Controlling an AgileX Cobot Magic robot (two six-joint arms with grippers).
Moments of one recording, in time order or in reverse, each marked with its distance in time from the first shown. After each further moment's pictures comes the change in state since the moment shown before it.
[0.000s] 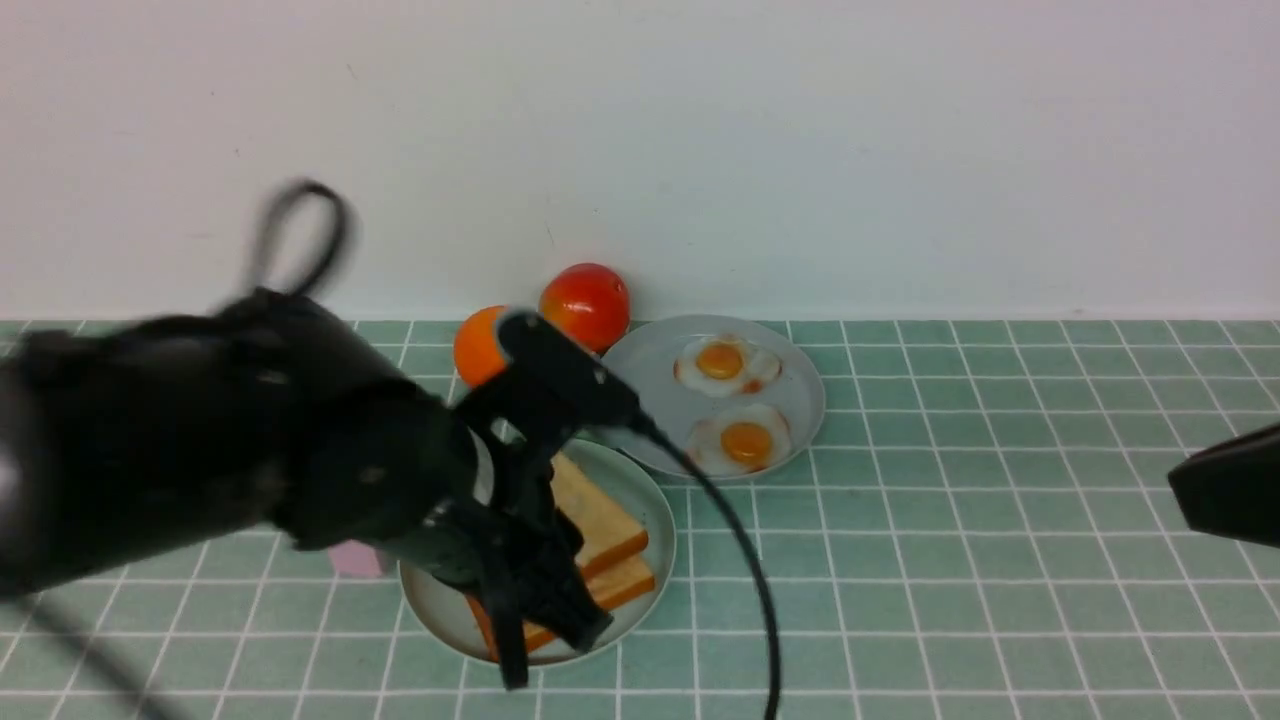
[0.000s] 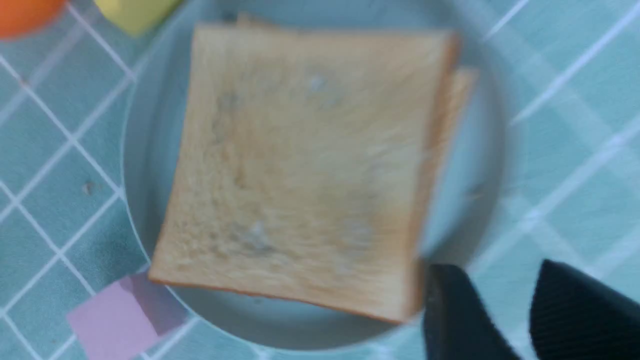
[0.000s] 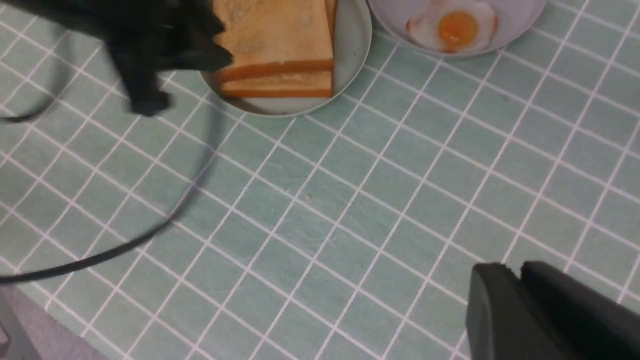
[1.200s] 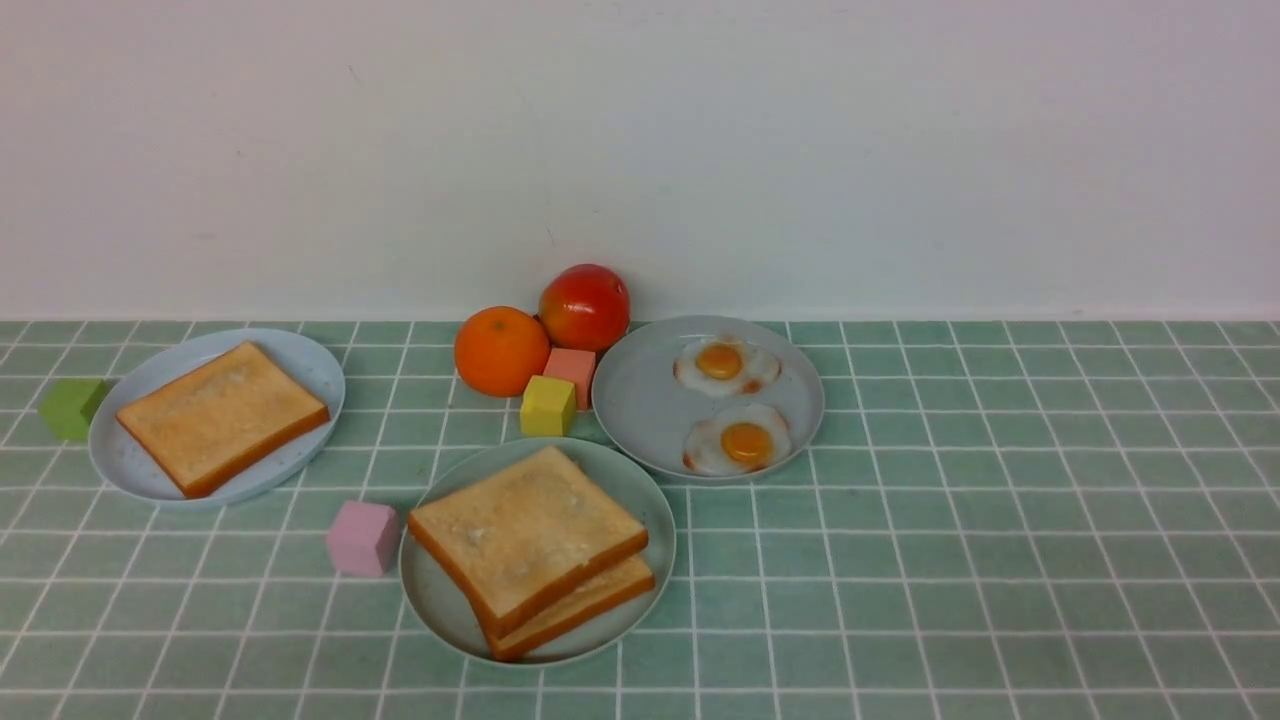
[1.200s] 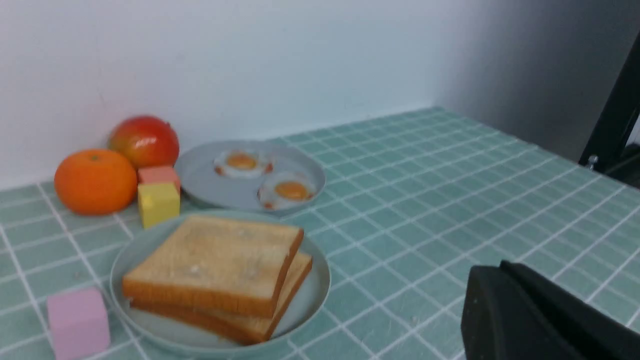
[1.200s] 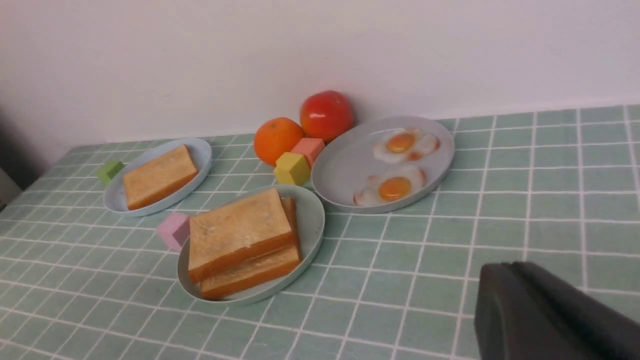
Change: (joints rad) right arm 0.000 -0.739 0.802 -0.253 -0.657 0.477; left arm -0.056 -1.398 0.922 -0.057 -0.428 -0.204
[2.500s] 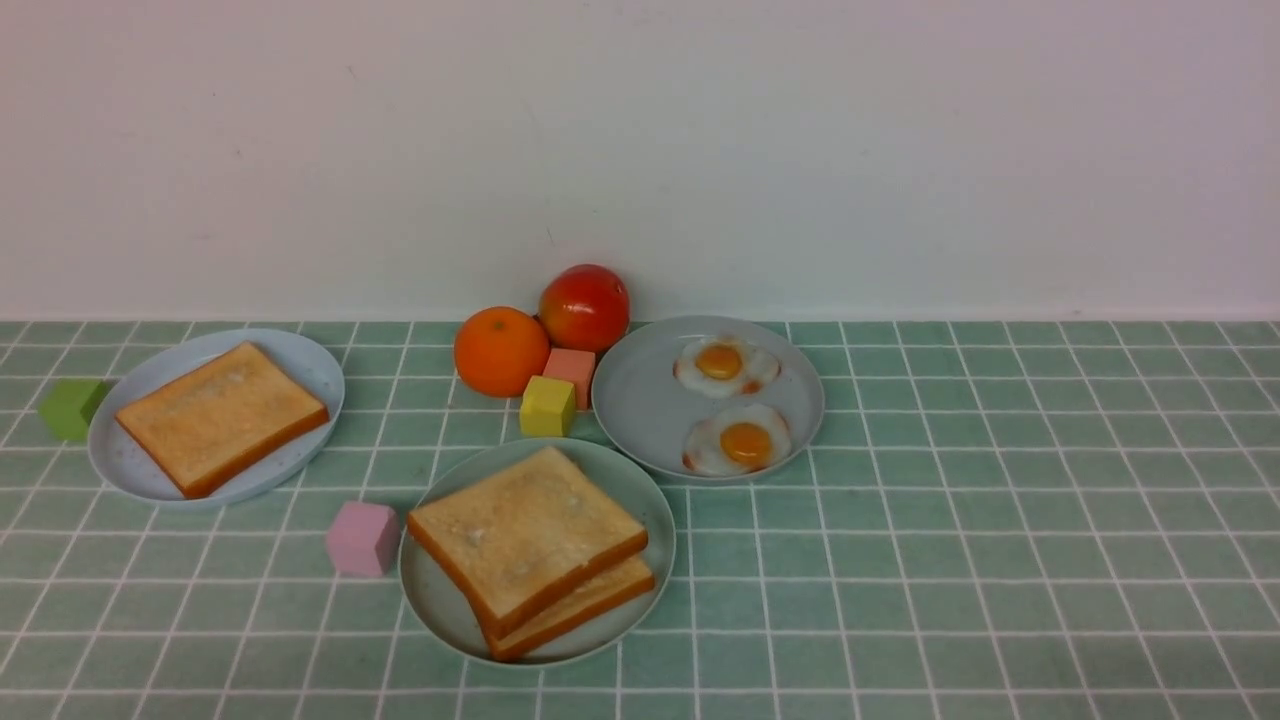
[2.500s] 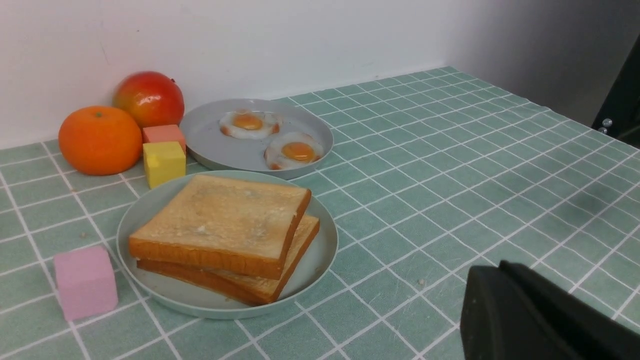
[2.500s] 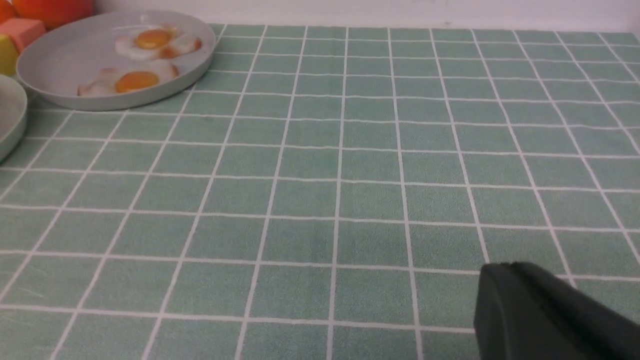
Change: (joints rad) right arm -0.485 -0.169 0.326 0.139 -0.046 -0.466; left arm 0.000 0.000 0.000 0.000 0.054 -0.001
